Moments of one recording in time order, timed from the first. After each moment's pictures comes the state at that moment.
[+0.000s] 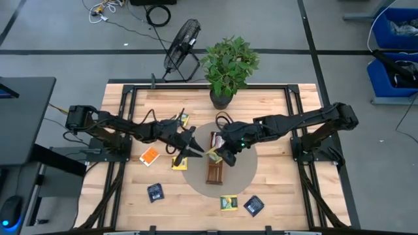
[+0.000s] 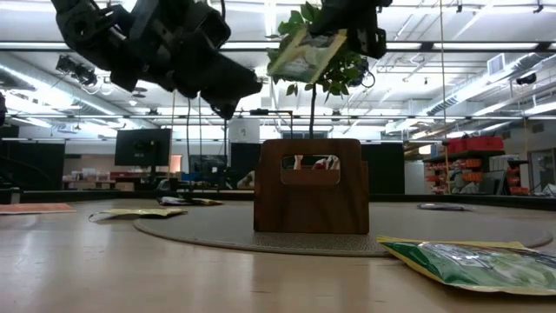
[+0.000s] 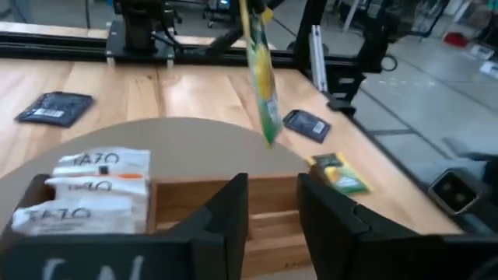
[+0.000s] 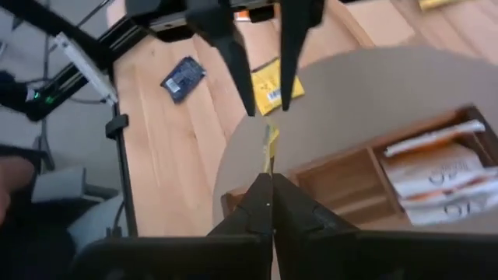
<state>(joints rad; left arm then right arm) 0.03 1.49 0.56 0.66 0.37 -0.06 0.15 1.53 1.30 -0.56 -0.04 0.67</state>
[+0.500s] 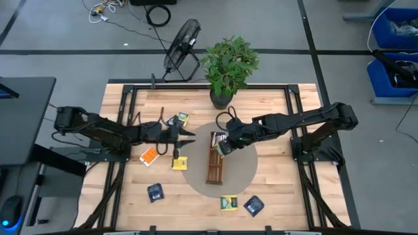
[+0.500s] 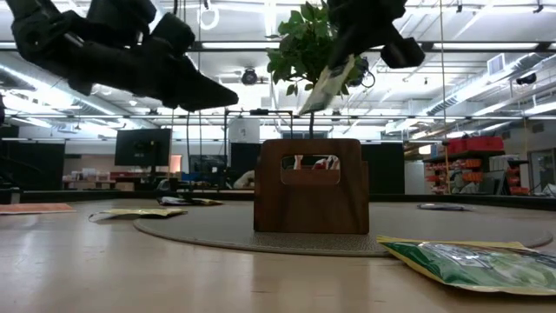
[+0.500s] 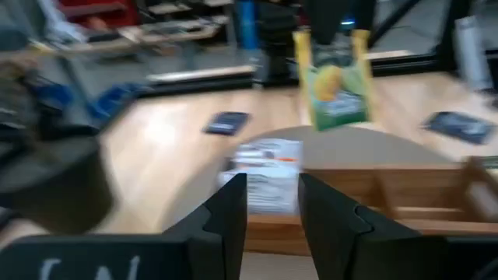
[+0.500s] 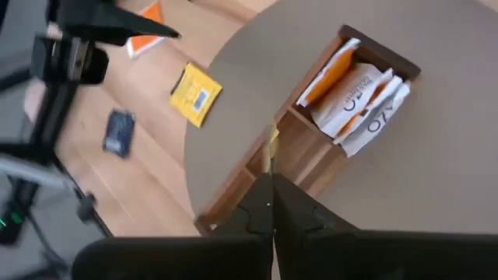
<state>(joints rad) 0.01 1.33 0.35 0.82 -0.10 0.11 0.12 1.53 1.30 -0.71 0.09 1.16</state>
